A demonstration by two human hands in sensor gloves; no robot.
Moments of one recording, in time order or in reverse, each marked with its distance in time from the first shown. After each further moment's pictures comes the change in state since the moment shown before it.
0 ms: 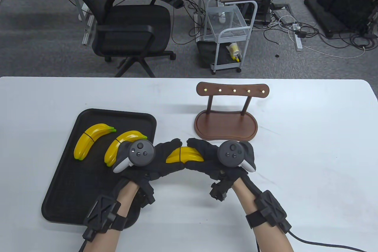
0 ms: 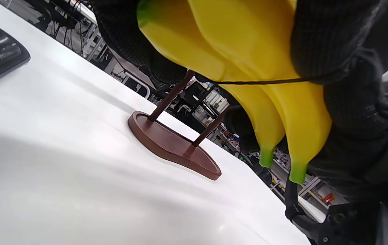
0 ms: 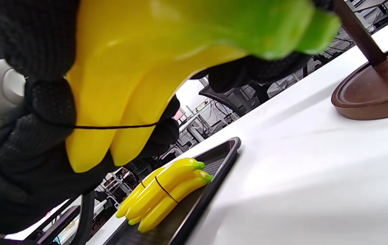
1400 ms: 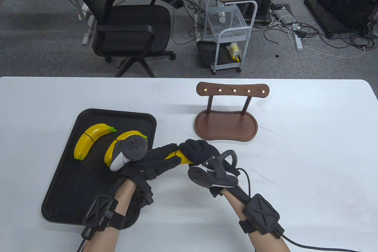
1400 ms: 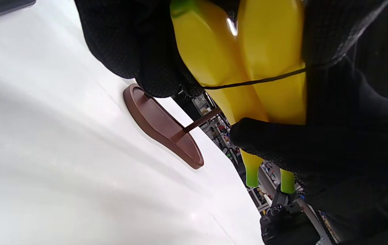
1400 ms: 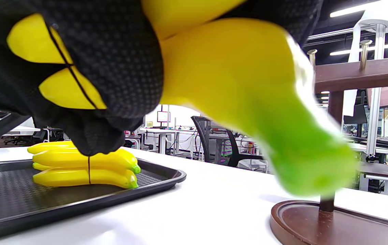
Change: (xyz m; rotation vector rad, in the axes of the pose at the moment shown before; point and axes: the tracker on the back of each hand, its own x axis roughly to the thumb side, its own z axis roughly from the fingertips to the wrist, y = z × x) left_hand -0.017 -0.001 -0.001 -0.063 0.011 0.242; right_hand 0.058 0.024 0.000 -0.106 -0.125 0.746
